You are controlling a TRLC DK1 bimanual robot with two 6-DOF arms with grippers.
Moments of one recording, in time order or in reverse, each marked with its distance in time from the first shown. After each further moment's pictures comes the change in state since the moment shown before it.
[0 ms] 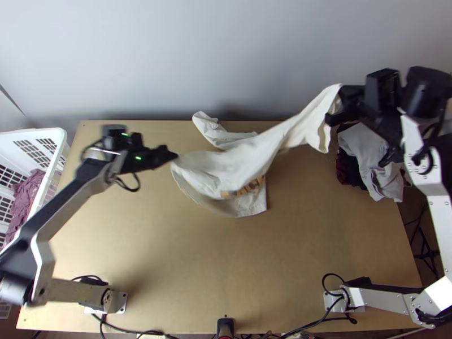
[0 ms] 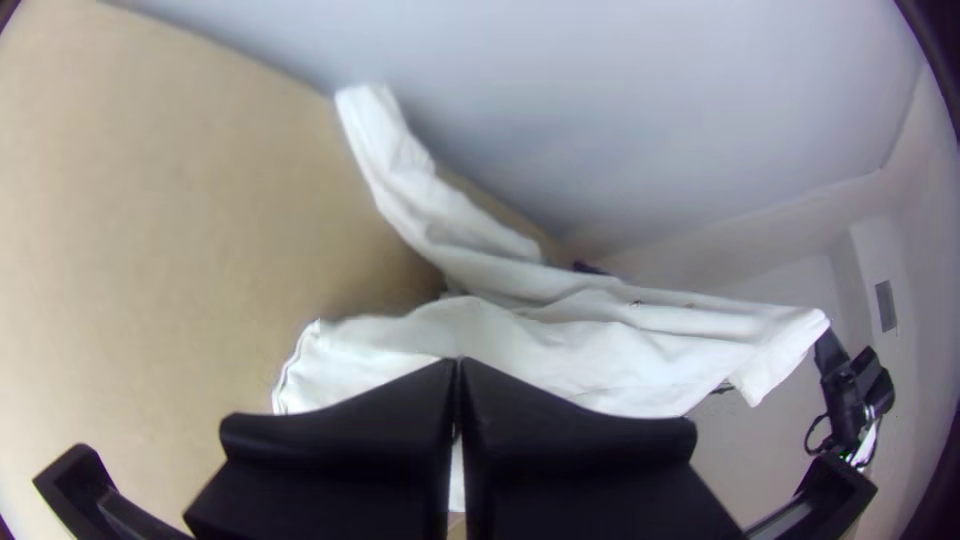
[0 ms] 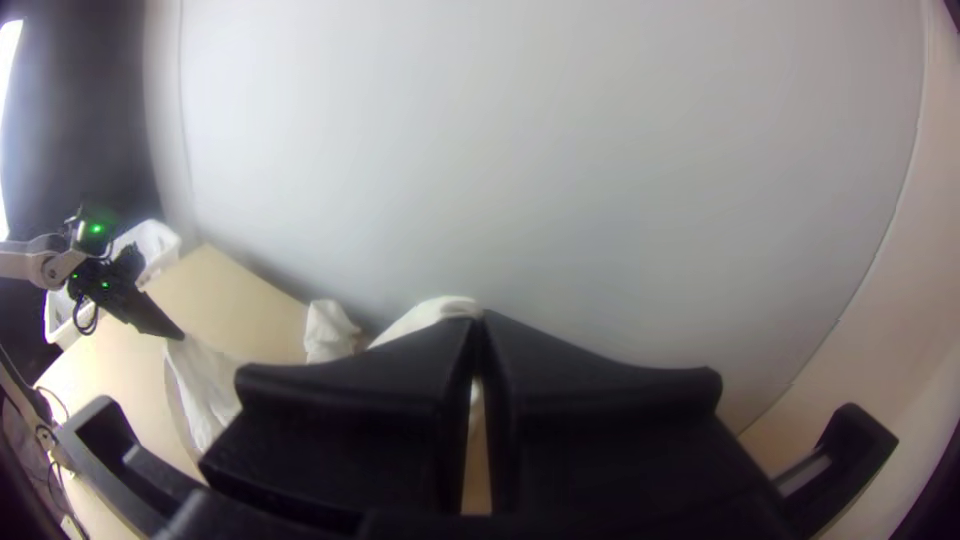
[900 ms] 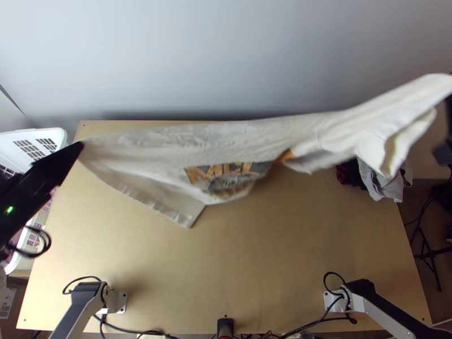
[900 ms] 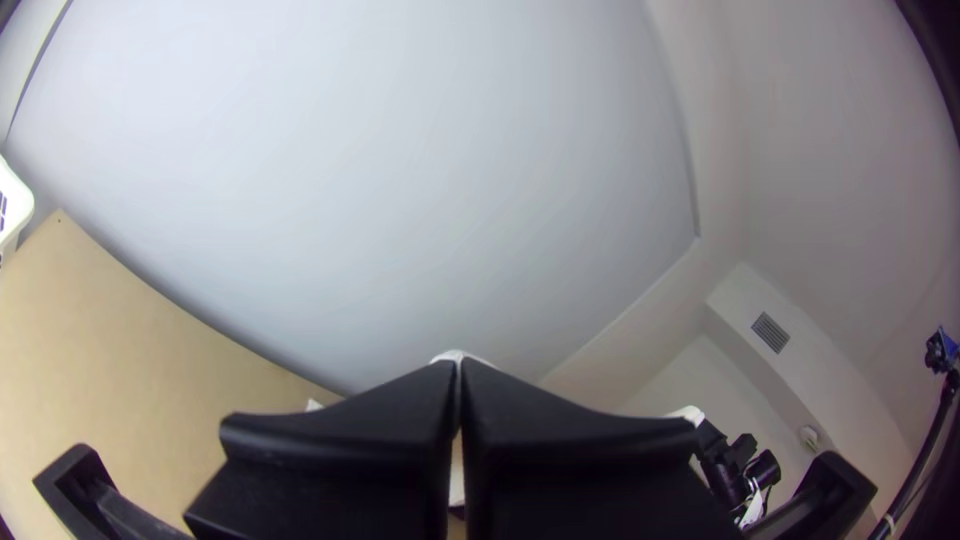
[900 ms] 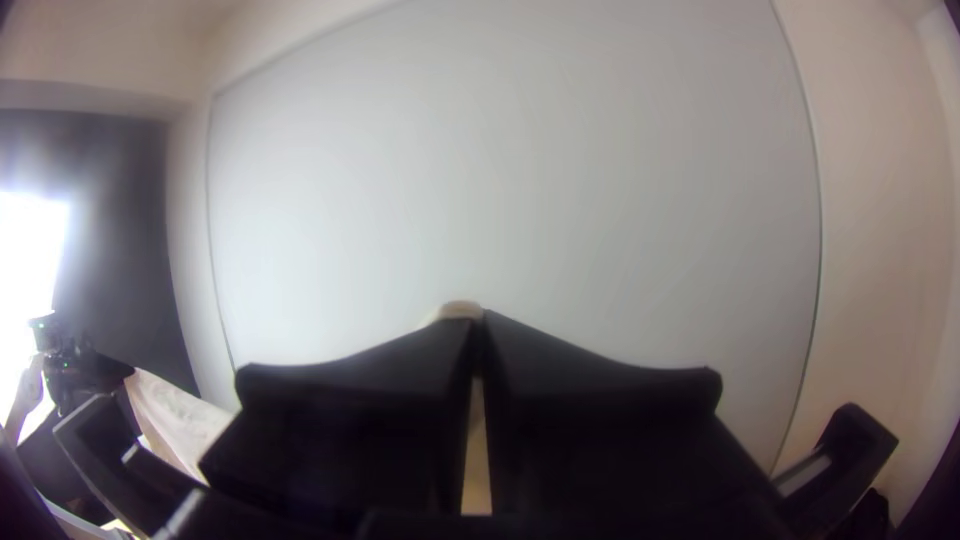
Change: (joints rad) left arm 0.270 -0.774 0.176 -0.245 0.014 -0.180; right arm -0.012 -0.339 0.139 -0.006 0.000 0.261
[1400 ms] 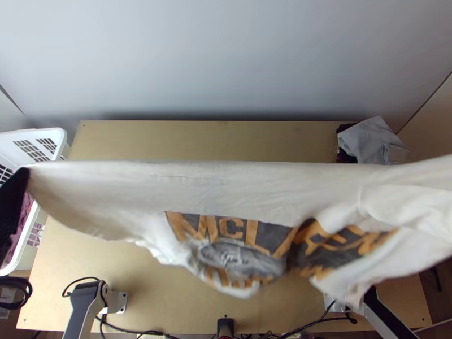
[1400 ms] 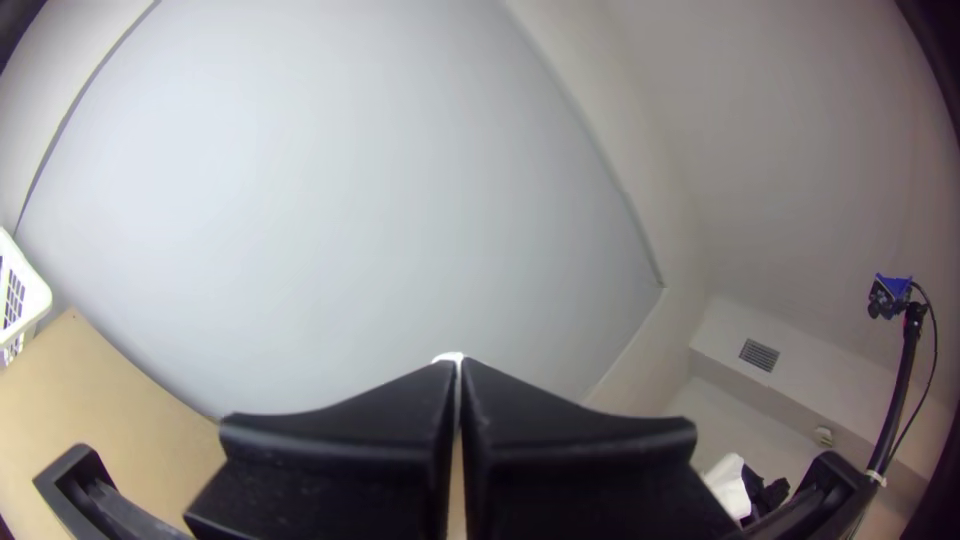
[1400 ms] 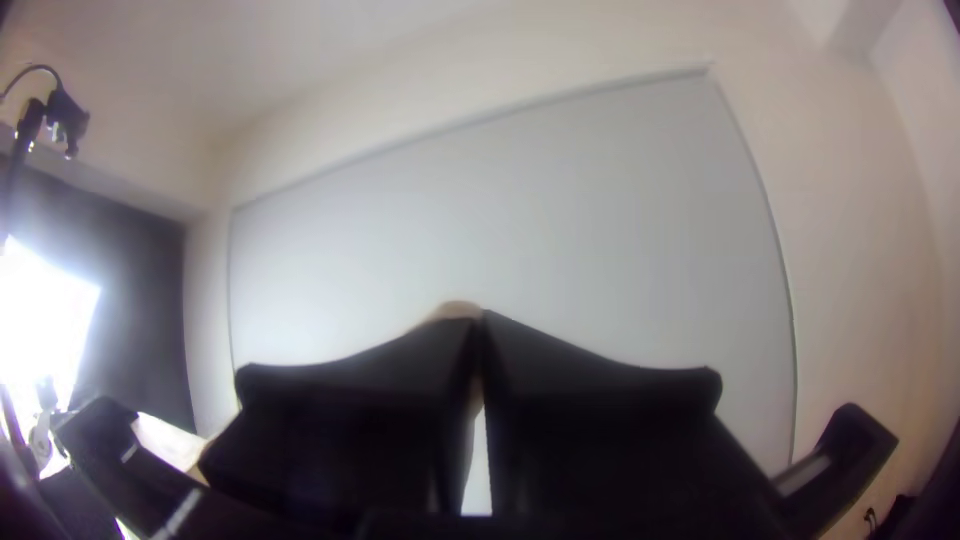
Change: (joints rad) left arm 0.120 -0.207 0.073 -0.011 -0.087 -0.033; right arm -0.018 -0.222 0.031 0.058 0.041 0.070
